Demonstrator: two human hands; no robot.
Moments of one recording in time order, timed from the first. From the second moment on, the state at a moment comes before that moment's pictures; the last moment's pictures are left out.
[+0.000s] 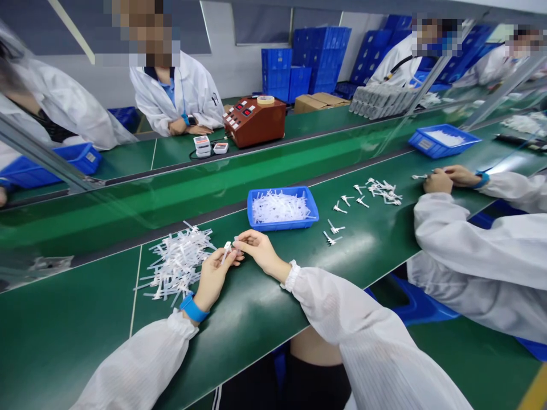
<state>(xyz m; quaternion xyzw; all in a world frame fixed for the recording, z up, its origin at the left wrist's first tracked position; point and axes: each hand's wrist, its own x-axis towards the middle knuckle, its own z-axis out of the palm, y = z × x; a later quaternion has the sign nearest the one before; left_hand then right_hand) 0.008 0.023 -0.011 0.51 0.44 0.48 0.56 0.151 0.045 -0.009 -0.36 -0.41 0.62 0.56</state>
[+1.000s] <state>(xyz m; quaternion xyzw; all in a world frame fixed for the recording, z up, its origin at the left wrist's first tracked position) 0.008 0.024 -0.013 0.50 0.43 0.49 0.58 0.148 0.044 -0.010 -0.35 -0.42 0.63 0.55</state>
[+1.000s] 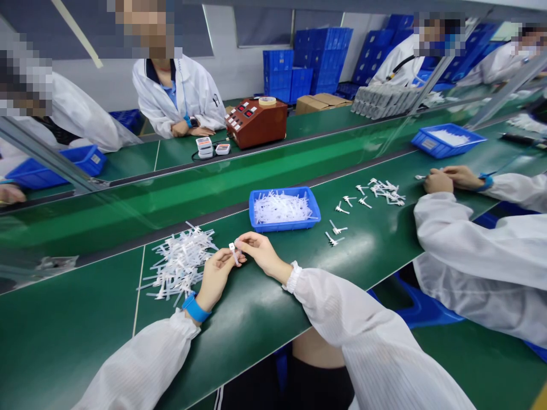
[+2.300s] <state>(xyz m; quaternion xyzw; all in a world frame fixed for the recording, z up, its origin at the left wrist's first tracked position) 0.000 0.022 -0.008 0.57 0.47 0.50 0.46 0.169 0.053 0.000 -0.38 -0.60 0.57 0.41</state>
